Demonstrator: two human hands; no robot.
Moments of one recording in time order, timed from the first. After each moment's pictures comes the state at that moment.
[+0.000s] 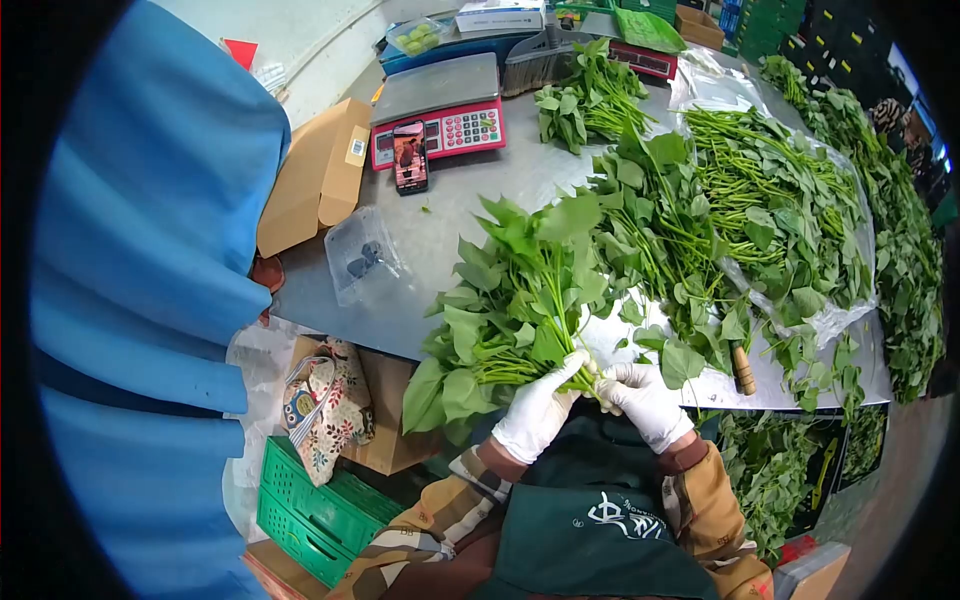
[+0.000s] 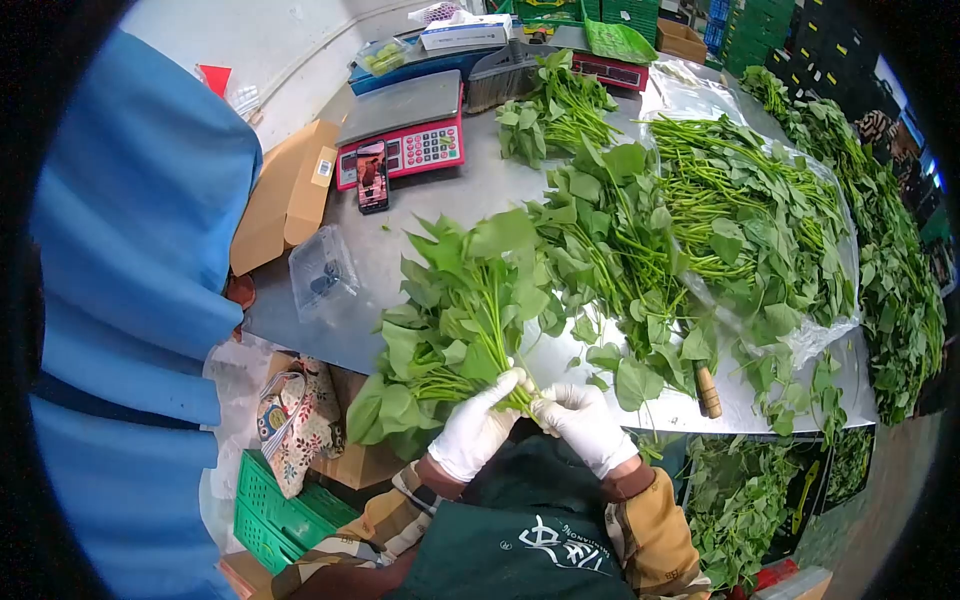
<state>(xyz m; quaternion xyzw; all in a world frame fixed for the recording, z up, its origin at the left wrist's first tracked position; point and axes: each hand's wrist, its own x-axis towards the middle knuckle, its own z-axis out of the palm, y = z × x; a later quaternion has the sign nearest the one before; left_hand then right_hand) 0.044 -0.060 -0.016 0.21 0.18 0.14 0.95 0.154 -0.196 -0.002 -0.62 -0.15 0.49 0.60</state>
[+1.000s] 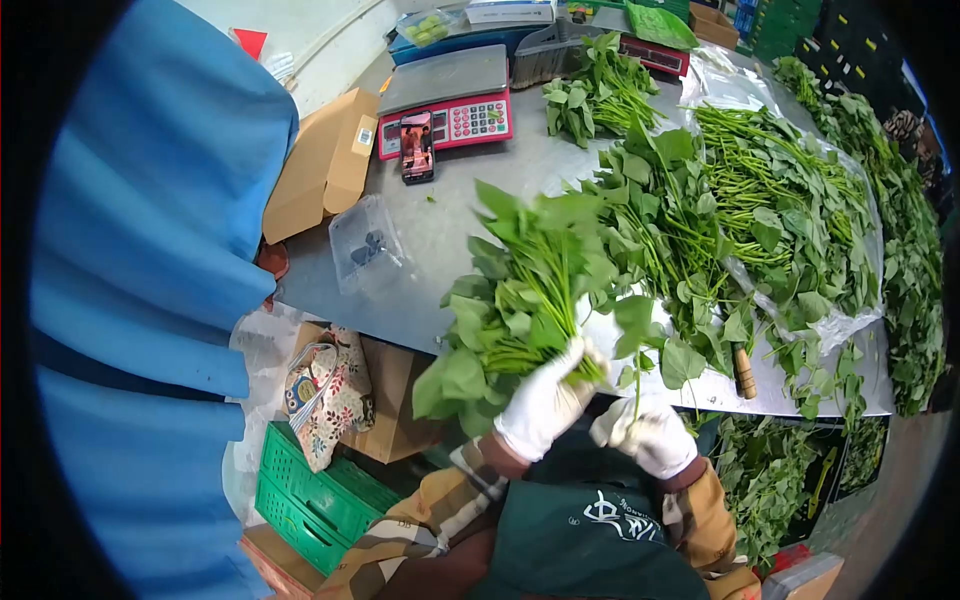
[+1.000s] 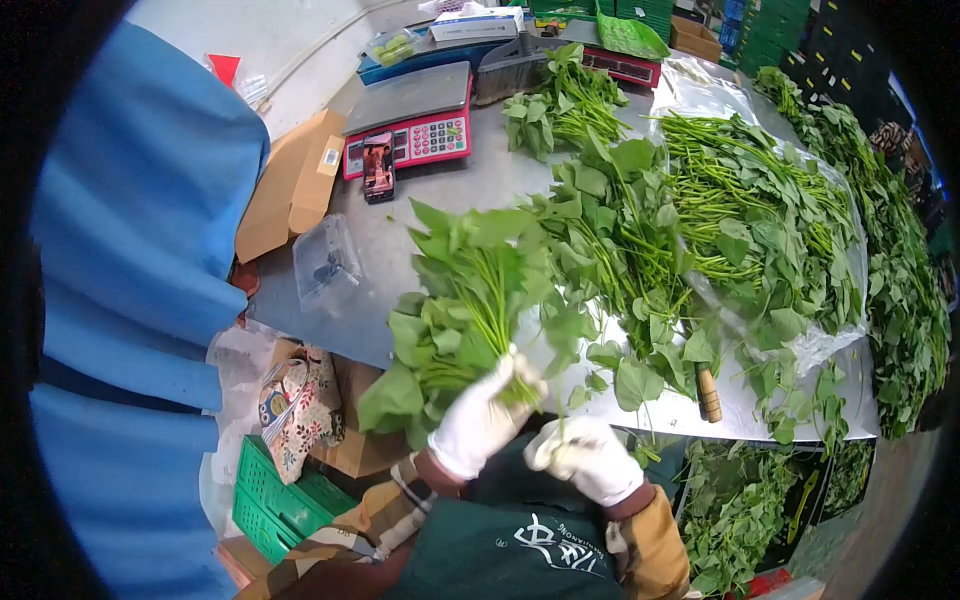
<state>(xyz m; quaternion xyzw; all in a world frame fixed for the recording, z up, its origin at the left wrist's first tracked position) 0.054 -0.068 -0.004 -0.01 0.16 0.12 0.98 0.136 -0.234 0.006 -0.31 -0.17 0.56 0.75</state>
